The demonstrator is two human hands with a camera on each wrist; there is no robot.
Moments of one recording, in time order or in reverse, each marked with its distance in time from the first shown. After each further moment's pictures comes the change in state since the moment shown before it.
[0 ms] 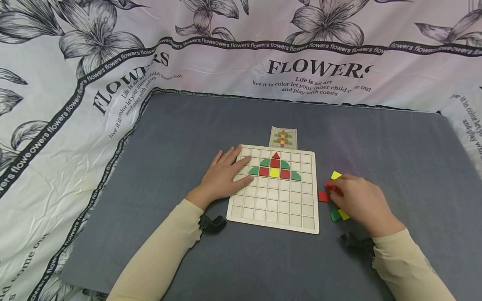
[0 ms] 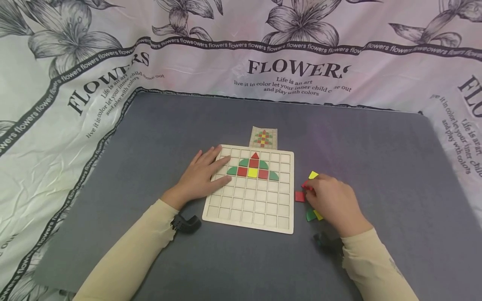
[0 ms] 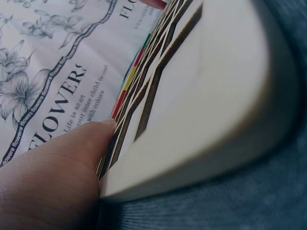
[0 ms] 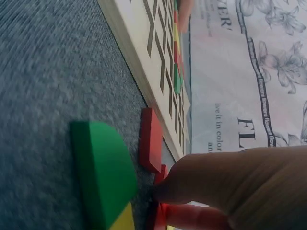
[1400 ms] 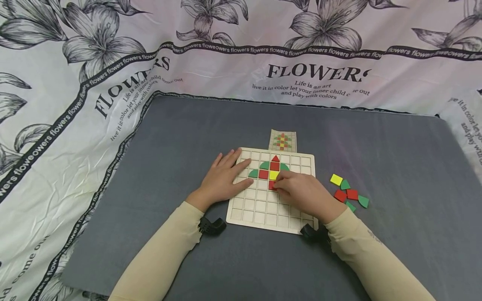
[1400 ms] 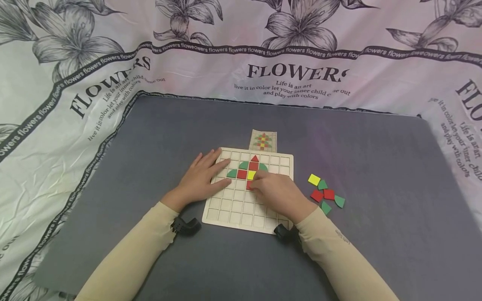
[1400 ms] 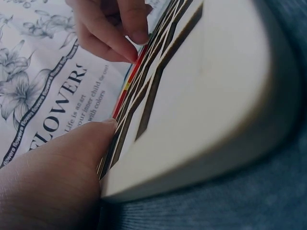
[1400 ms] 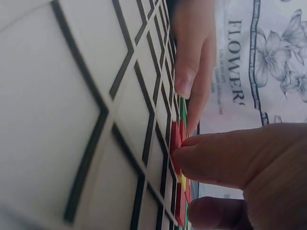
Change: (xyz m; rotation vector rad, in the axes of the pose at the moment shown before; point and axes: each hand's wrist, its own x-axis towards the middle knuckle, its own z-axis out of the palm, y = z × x) left_hand 0.000 -0.003 0.002 -0.008 0.014 0.024; right_hand 0.059 -0.073 0.032 0.122 -0.016 -0.428
